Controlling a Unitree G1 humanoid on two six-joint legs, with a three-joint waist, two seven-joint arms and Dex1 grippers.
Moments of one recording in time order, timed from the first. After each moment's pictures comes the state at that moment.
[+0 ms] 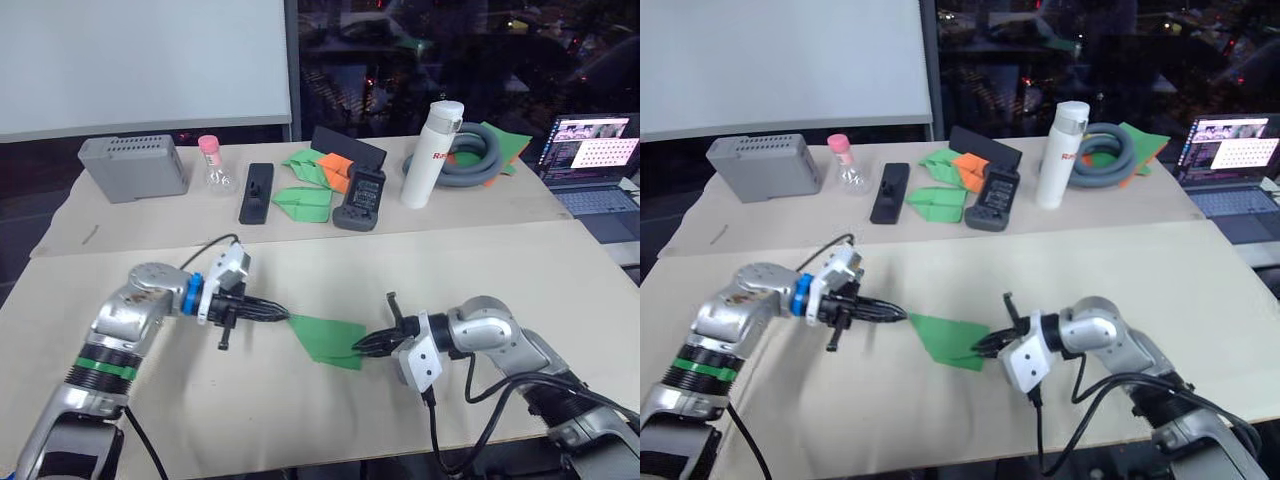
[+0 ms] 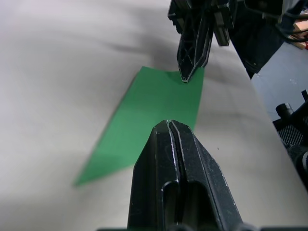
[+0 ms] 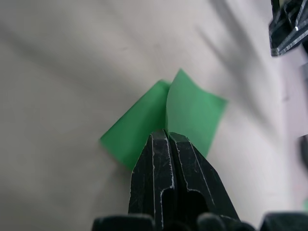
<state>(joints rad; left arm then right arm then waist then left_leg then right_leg) -0.57 0.75 -0.13 0.09 -0.44 0.54 -1.47 -0.49 -0.69 0.39 0.09 -0.11 -0.75 1.08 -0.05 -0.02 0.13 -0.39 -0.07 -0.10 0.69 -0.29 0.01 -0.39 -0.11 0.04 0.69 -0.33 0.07</state>
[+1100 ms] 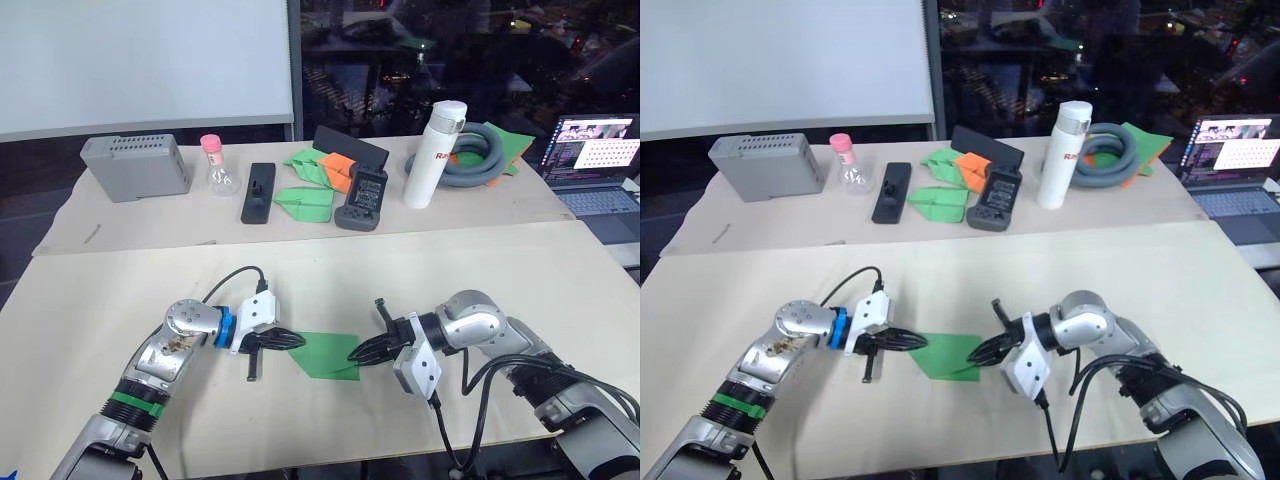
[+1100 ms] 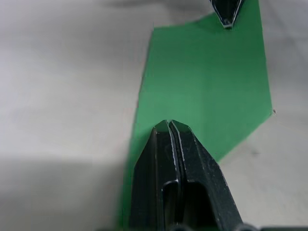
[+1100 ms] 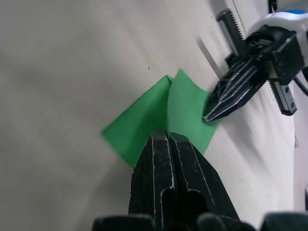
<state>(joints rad) -0.38 0.59 -0.25 0.11 -0.17 0.14 -1.25 -0.57 -0.69 0.51 0.27 -0.08 -0.94 1.11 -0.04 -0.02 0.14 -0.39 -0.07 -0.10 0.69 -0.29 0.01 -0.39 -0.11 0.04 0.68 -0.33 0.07</state>
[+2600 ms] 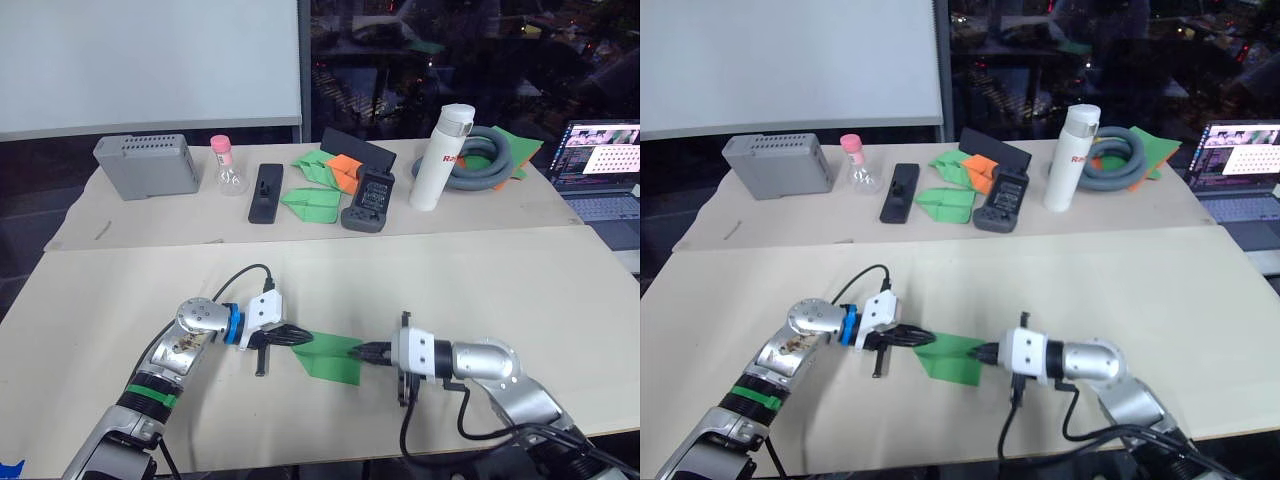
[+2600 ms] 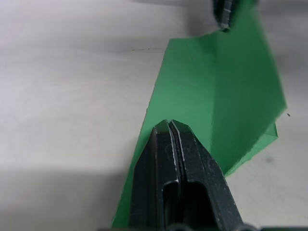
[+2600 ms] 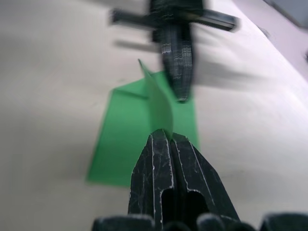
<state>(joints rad) -0.43 0.55 -0.27 0.23 -0.16 0.03 -1.25 -0.21 -0.64 0.29 -0.17 0.21 0.00 0.96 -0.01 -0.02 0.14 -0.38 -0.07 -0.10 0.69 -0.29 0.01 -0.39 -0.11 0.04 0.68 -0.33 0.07</state>
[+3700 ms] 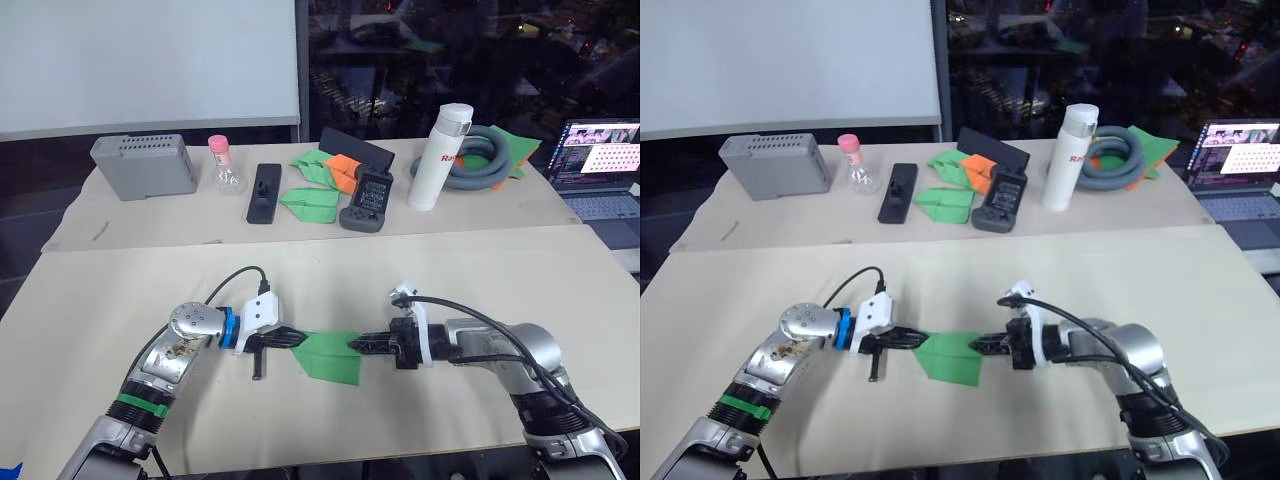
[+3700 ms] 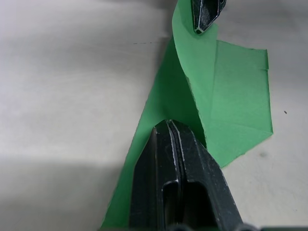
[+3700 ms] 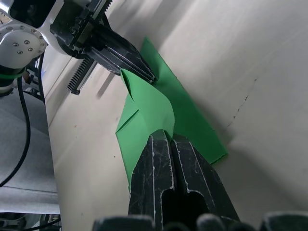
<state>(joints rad) -0.38 0.57 -0.25 0.14 -0.16 0.11 -1.21 -0.39 -0.52 0.11 -0.16 0.66 1.16 0.83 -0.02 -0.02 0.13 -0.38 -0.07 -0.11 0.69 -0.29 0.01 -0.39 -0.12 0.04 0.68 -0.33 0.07</state>
